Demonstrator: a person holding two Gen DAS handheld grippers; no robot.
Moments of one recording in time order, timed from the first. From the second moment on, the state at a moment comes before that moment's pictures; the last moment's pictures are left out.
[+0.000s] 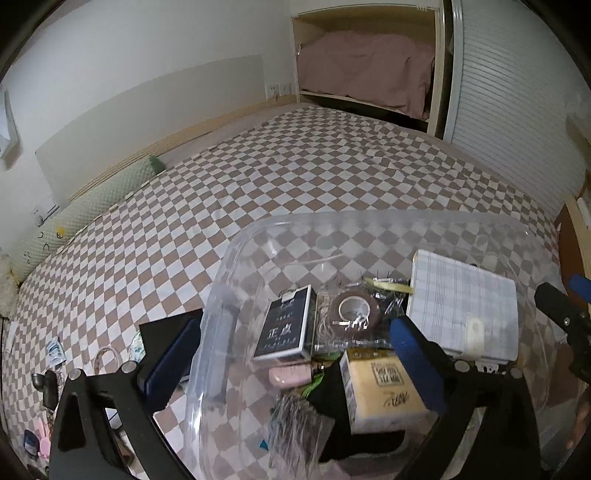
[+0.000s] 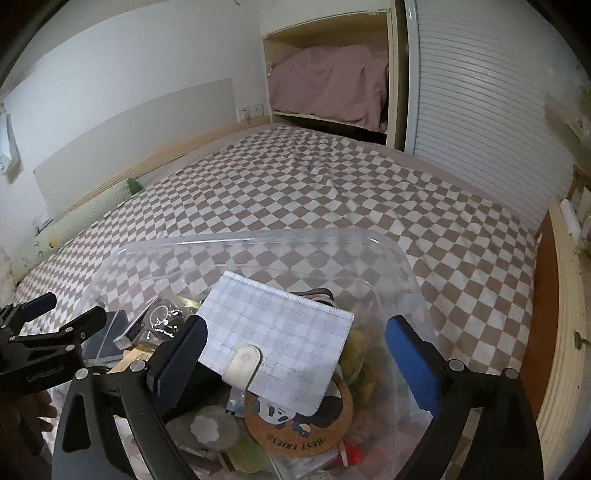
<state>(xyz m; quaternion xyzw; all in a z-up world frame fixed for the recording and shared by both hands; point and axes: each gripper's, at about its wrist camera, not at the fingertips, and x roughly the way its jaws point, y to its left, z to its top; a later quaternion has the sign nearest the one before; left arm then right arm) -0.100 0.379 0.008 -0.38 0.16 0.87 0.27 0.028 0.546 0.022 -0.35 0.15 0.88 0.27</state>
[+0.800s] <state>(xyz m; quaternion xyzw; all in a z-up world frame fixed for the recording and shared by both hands) -0.061 0.345 0.031 -0.36 0.16 0.88 0.26 0.040 0.515 0.039 -0.35 0.11 0.90 0.23</state>
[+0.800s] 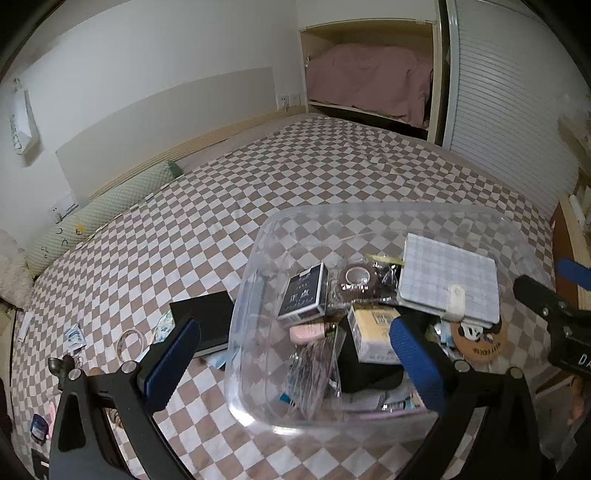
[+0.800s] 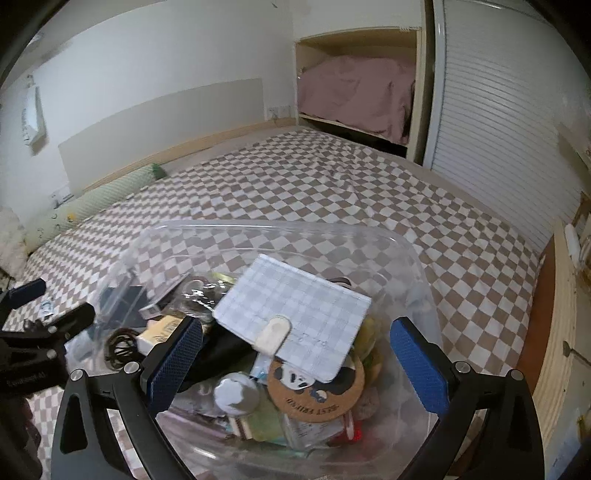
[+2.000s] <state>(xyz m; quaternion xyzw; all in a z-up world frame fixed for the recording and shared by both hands) -0.041 0.090 0.024 -0.36 0.07 0.93 0.07 -0.012 0.356 0.036 -0.34 0.04 0.93 0.10</state>
